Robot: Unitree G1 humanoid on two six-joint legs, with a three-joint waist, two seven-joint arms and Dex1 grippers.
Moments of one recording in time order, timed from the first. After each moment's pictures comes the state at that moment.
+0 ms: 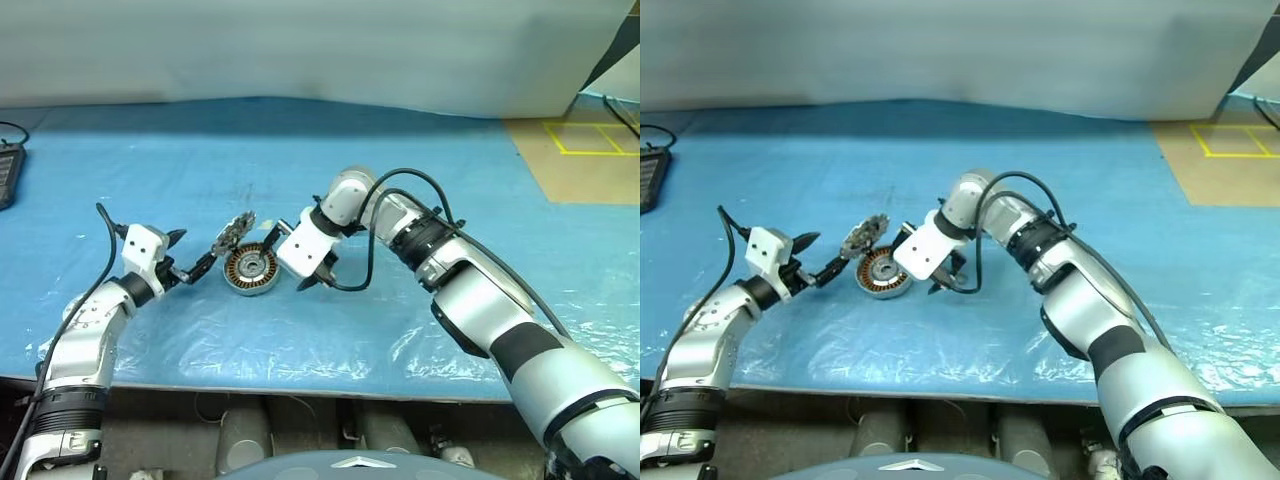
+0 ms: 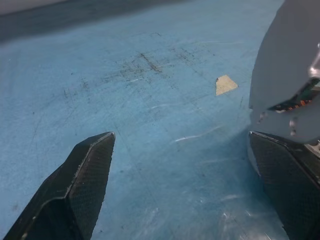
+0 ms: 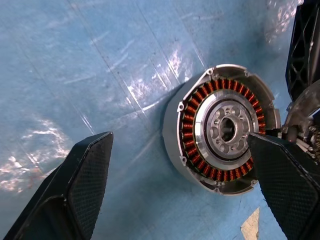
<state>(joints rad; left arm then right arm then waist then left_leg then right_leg) -0.11 0.54 0.21 0.13 -0.32 0.09 -0.71 -1.21 -0.17 0.67 0.87 -0.28 -0.60 1.39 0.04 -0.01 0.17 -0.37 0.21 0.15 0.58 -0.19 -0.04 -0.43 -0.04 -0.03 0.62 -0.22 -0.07</state>
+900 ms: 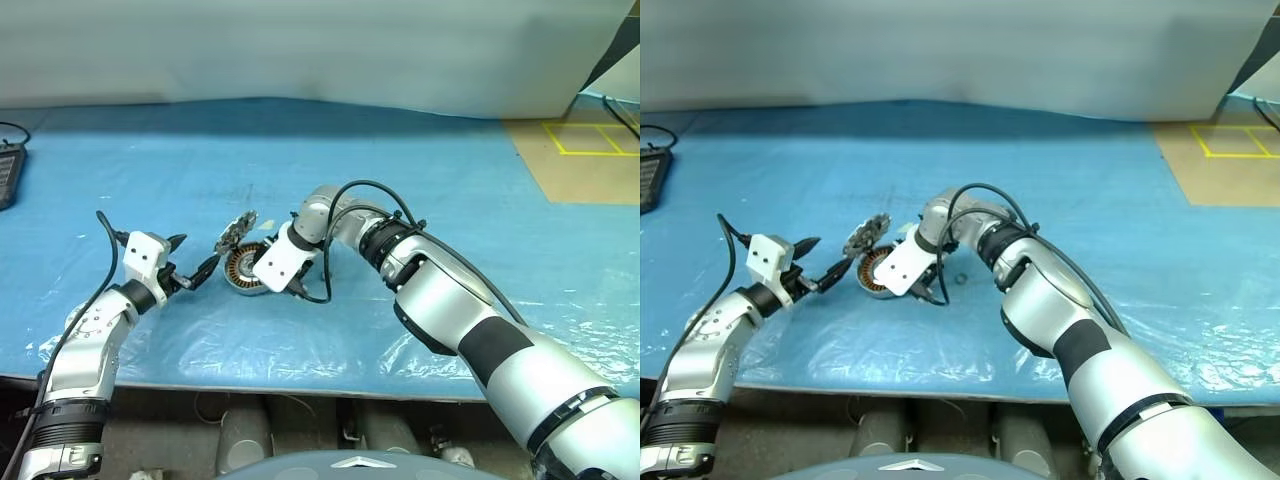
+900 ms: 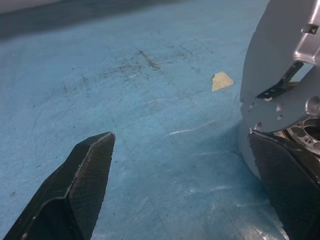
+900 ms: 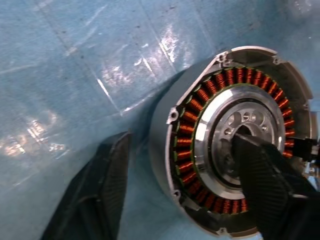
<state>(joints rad) -0.07 0.52 0.21 0.08 -0.32 0.10 -0.68 -1.28 -0.01 0.70 1.19 -0.52 -0.70 1.13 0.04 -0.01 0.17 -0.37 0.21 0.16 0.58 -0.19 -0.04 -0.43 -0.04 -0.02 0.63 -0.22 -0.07</state>
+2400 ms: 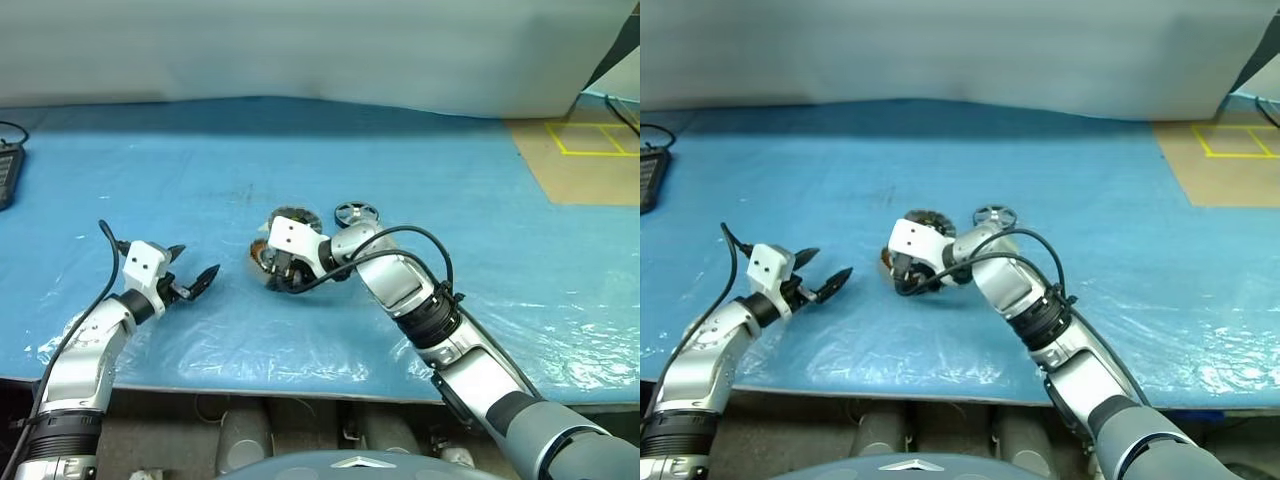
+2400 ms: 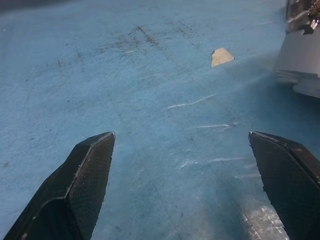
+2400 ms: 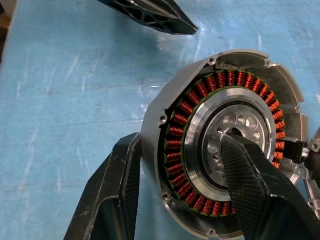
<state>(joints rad) -0.01 0.53 0.20 0.03 -0.31 0.12 -0.69 -0.73 -0.13 0.52 0.00 -0.20 0.82 1.07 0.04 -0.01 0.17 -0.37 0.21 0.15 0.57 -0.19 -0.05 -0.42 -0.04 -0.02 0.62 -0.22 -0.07</state>
